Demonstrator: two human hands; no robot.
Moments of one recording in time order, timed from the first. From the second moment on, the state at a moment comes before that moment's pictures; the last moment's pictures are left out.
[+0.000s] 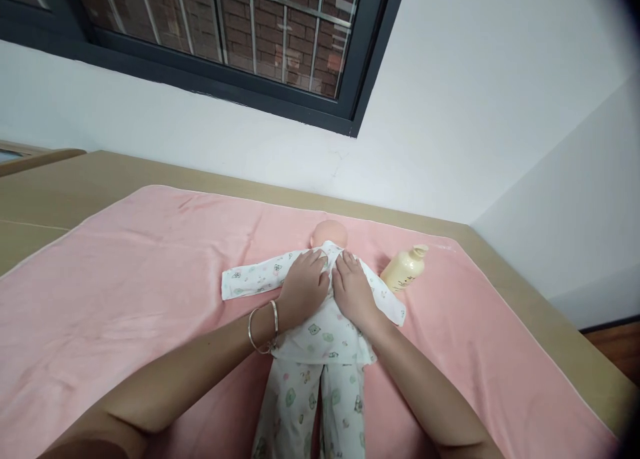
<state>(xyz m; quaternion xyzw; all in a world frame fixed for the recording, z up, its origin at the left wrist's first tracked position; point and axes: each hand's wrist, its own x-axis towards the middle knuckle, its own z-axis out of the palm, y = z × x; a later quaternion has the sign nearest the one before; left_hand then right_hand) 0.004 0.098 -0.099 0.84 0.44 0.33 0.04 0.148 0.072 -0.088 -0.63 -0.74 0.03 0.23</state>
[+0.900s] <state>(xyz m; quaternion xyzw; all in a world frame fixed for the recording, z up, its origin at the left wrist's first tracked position) 0.004 0.109 -0.114 0.81 0.44 0.38 0.05 0.137 0.062 -0.100 -0.66 -0.71 0.01 0.24</state>
